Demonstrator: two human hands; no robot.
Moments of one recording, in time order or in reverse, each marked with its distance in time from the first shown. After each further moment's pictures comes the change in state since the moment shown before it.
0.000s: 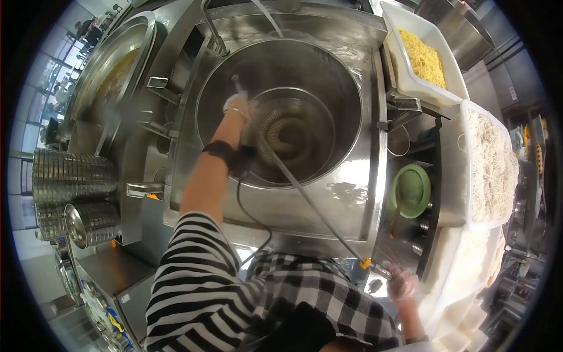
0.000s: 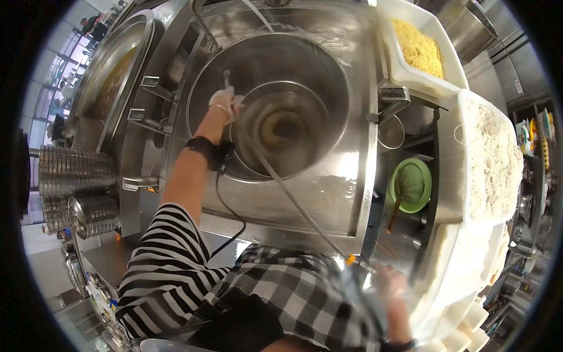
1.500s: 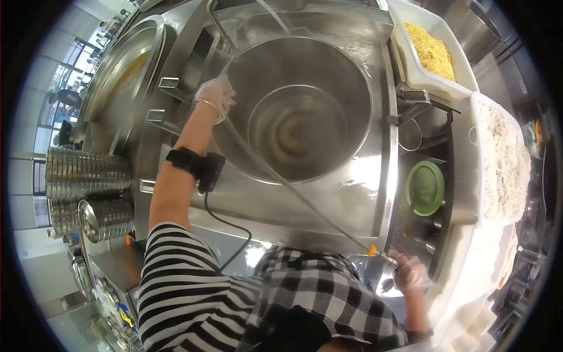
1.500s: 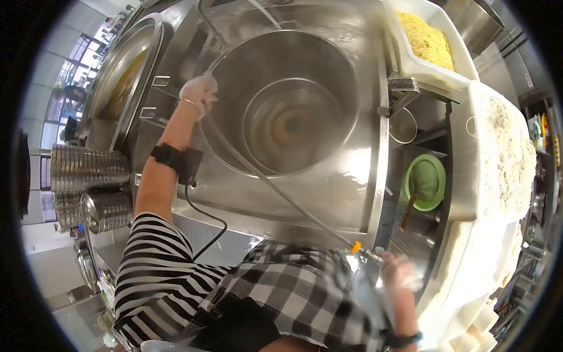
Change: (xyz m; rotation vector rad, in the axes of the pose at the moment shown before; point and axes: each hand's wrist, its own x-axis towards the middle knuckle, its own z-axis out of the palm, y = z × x) left_hand -0.122 0.126 -0.130 -0.303 0.057 -0.327; right_hand 0.026 -0.014 -0.003 -0.020 -0.112 0.001
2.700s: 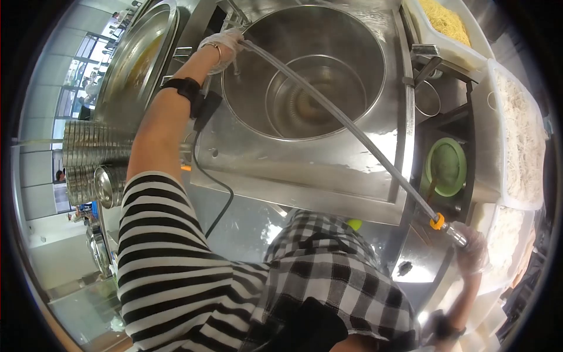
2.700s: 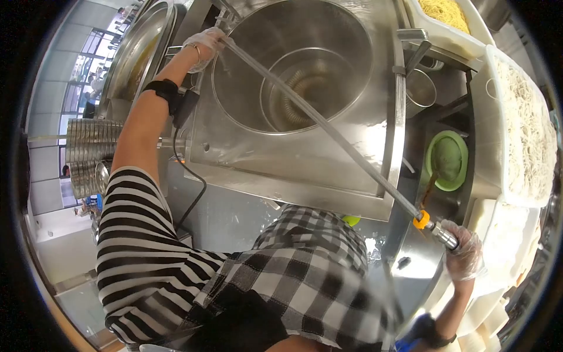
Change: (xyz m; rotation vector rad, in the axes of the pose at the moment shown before) left_hand -0.023 0.045 -0.015 1.505 -0.047 0.705; right_hand -0.015 0.046 -0.093 0.356 0.264 -0.128
